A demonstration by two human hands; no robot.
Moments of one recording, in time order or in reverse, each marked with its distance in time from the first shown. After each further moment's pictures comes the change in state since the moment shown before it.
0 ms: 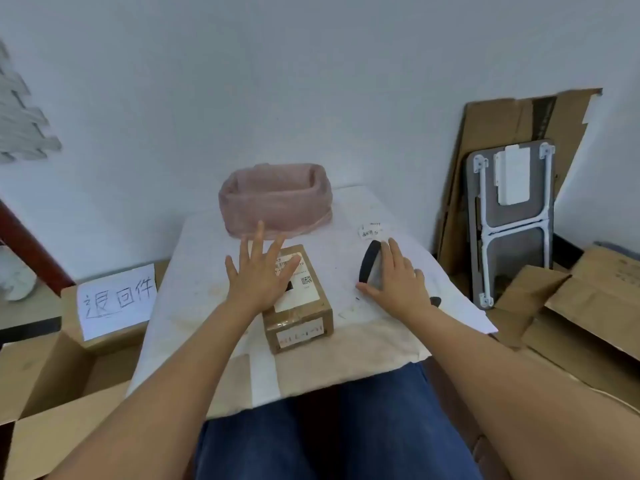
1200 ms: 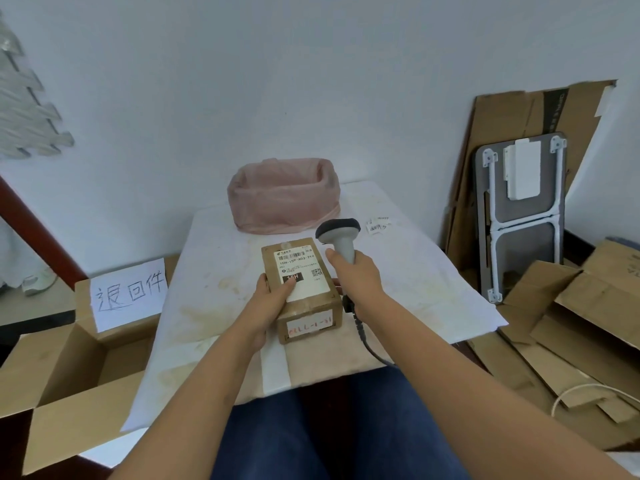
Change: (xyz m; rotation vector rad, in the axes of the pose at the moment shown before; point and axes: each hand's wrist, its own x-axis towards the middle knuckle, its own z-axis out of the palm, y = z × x) left_hand -0.043 -0.016 0.028 -1.121 -0.182 -0.431; right_hand -0.031 -0.108 -0.027 1.074 -0.140 0.328
